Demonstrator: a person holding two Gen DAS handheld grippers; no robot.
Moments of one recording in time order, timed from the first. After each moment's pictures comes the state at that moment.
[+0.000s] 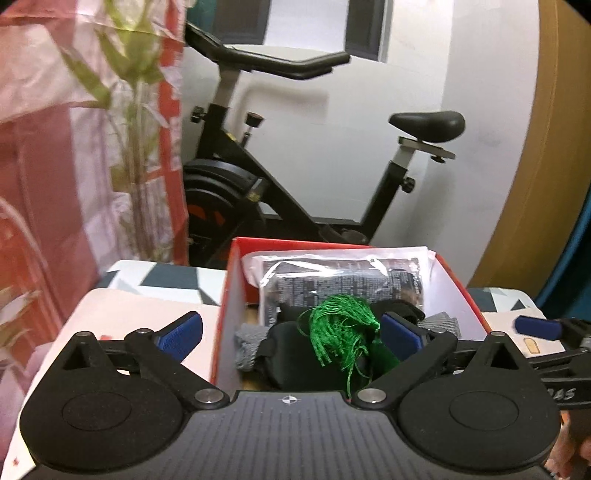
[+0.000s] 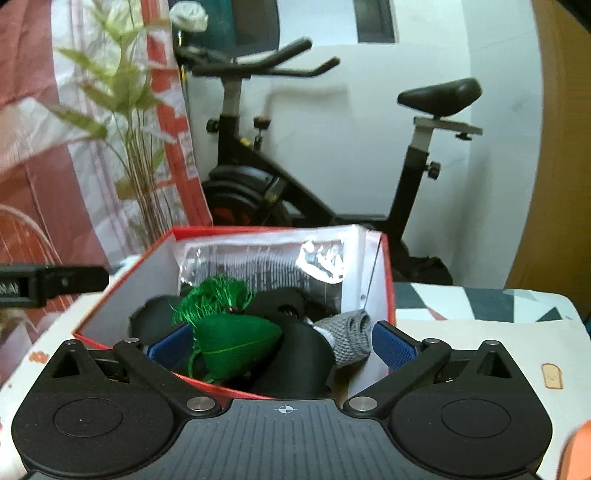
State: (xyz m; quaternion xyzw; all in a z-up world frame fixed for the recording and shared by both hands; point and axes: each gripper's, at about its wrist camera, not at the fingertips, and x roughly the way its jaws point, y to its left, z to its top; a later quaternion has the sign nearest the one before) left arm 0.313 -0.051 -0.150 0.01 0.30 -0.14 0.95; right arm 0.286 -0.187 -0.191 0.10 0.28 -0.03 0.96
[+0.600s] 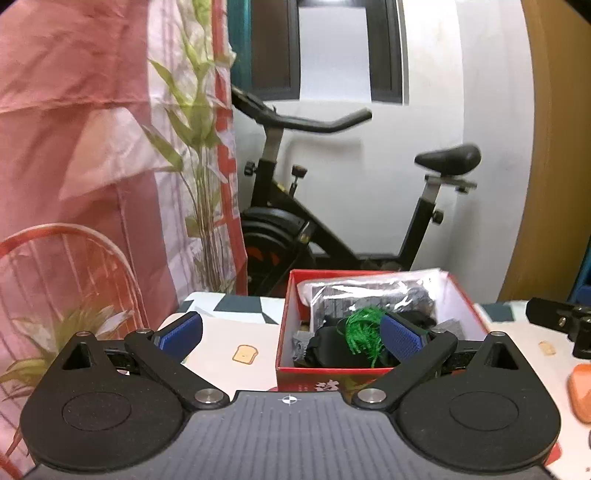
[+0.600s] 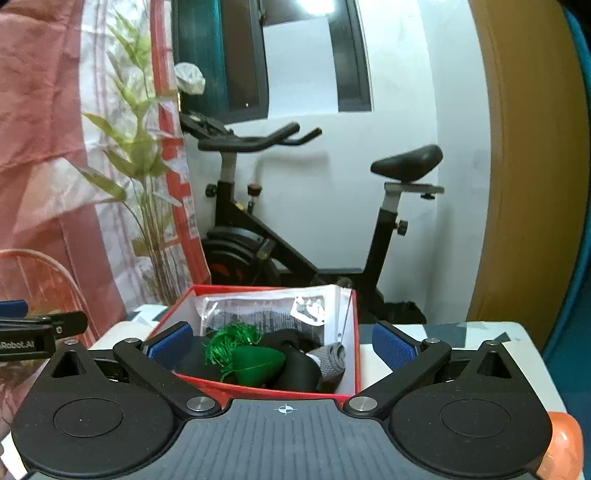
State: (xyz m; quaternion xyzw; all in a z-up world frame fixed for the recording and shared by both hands) left arm 0.204 -0.036 -0.089 0.05 0.23 -0.04 0.97; right arm 0.178 -0.162 -0.114 0.09 0.20 -0.06 0.97
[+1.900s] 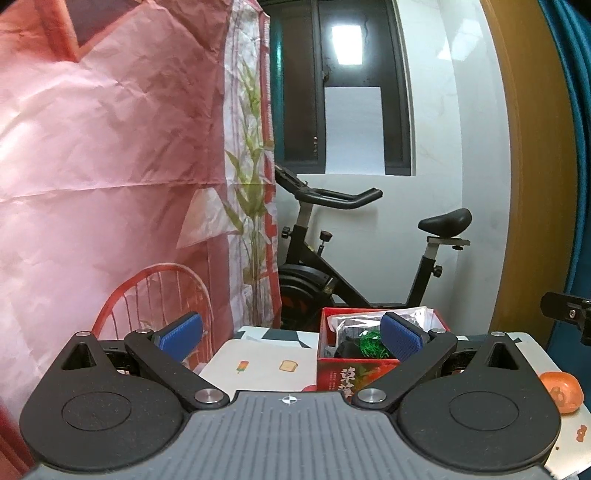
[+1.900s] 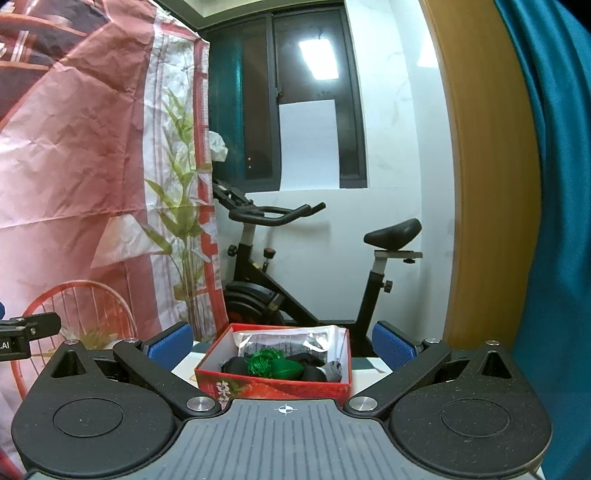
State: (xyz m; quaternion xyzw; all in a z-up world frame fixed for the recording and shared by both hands) left arm -0.006 0.016 -0.012 0.04 0.13 -0.02 0.99; right arm -0.028 -0.091 -0.037 0.06 0.10 -0.07 0.99
